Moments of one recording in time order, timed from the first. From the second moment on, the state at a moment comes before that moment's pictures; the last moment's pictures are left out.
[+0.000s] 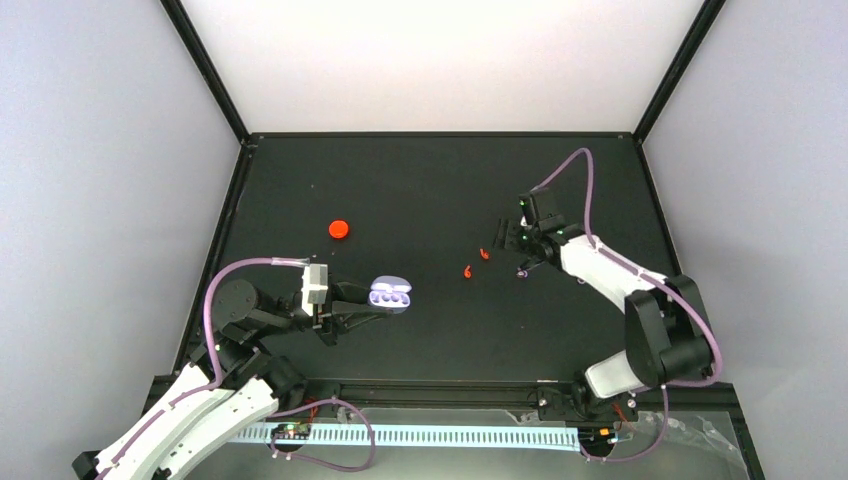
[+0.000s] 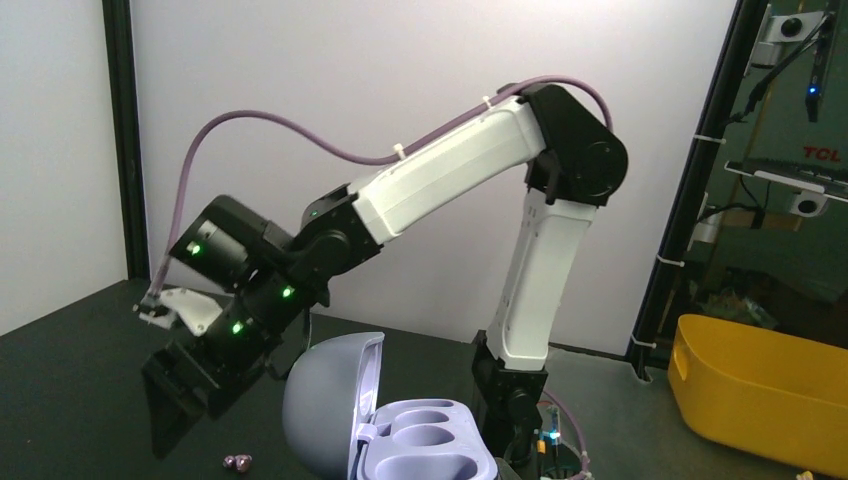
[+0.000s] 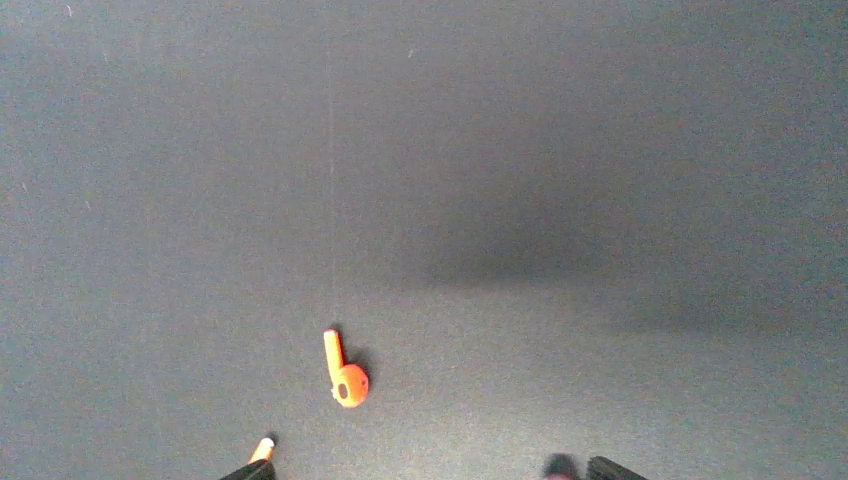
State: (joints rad) left arm -0.73 0.40 0.60 -0.02 0.67 -0.26; right arm 0.38 1.51 0.88 -0.32 0.01 0.50
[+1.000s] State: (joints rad) left arm -0.73 0.40 0.60 -0.02 0.67 -0.25; right arm 0.32 1.60 0.82 -0.27 -0.13 0.48
